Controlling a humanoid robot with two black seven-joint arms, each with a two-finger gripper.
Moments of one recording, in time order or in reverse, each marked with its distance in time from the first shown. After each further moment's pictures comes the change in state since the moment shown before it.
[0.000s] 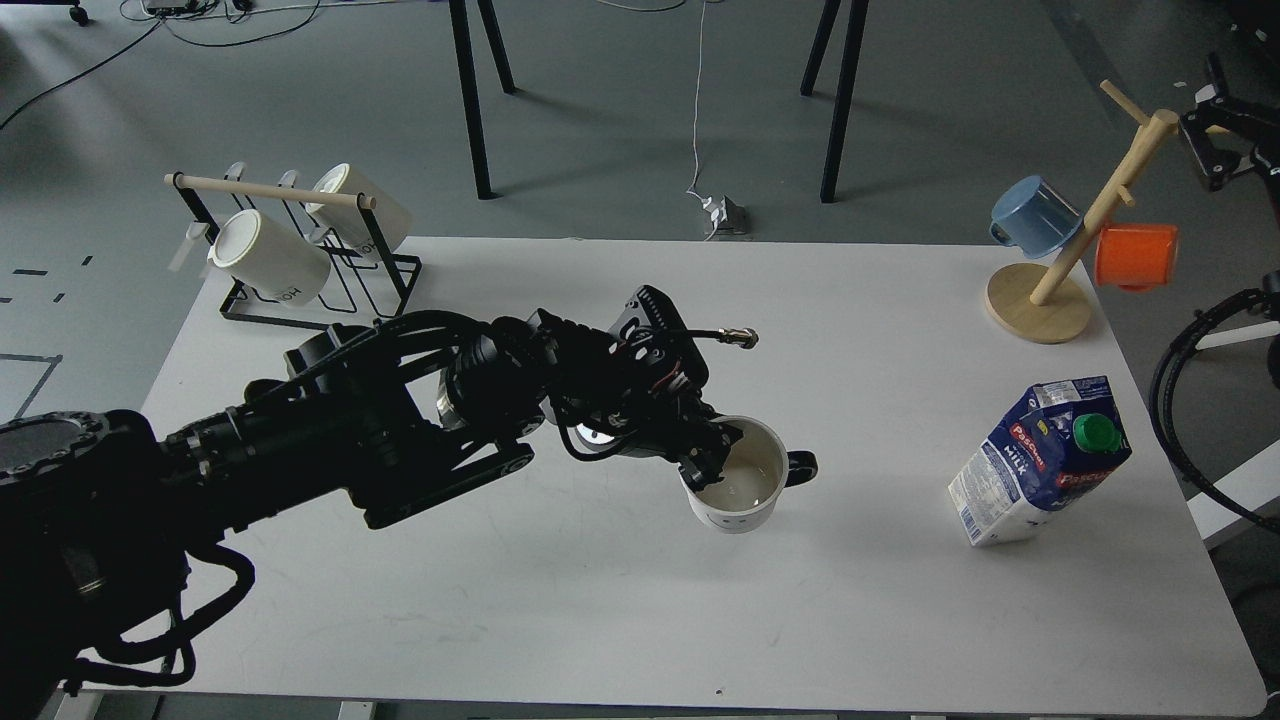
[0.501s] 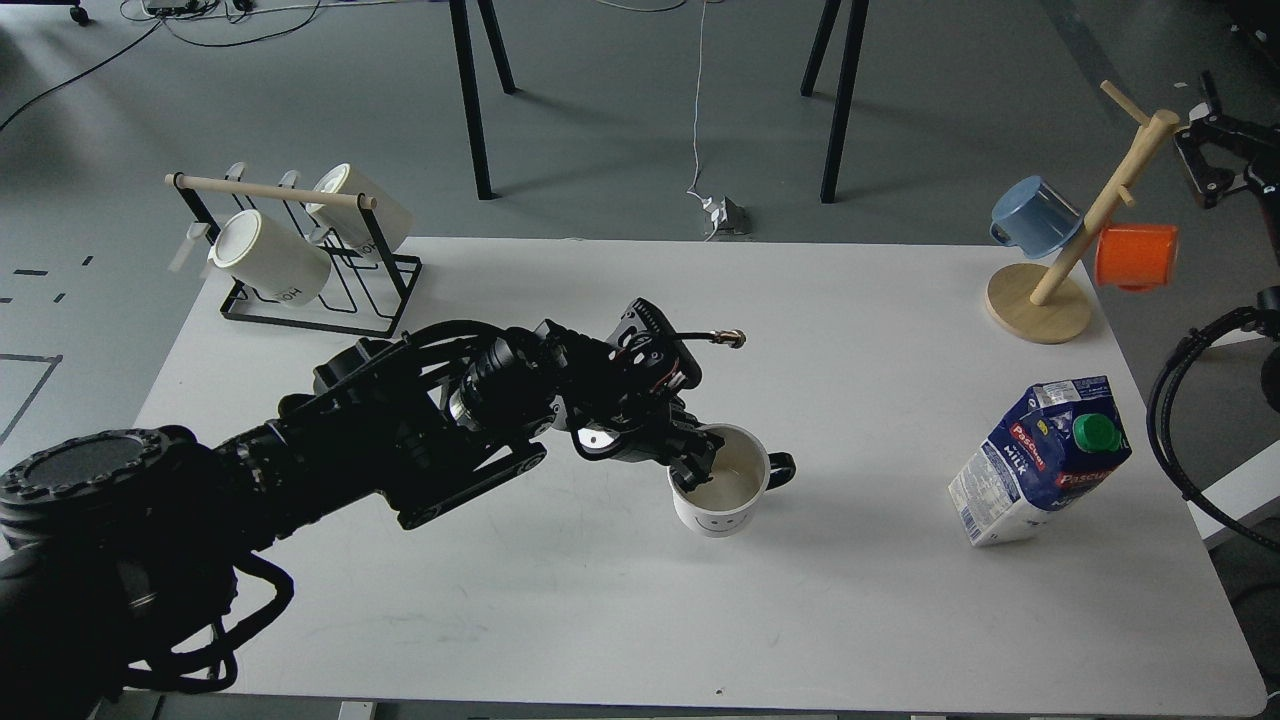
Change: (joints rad) left arm 0.012 -0.049 -0.010 0.192 0.001 0.000 -0.048; right arm -0.044 0.000 0.003 0.032 -0.002 0.000 0.019
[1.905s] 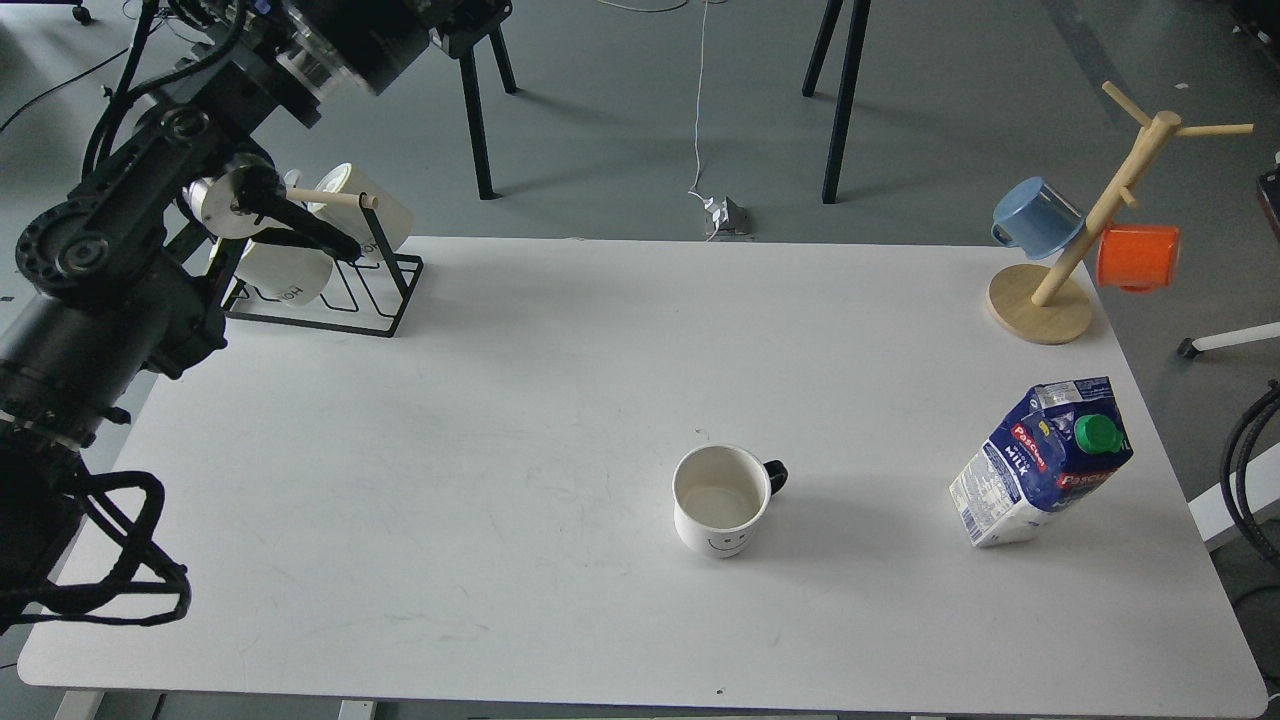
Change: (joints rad) left arm 0.010 0.303 -0.752 0.084 -1.710 0.001 0.010; right arm -0.326 -0.091 0.166 0.192 0.013 0.000 0.024
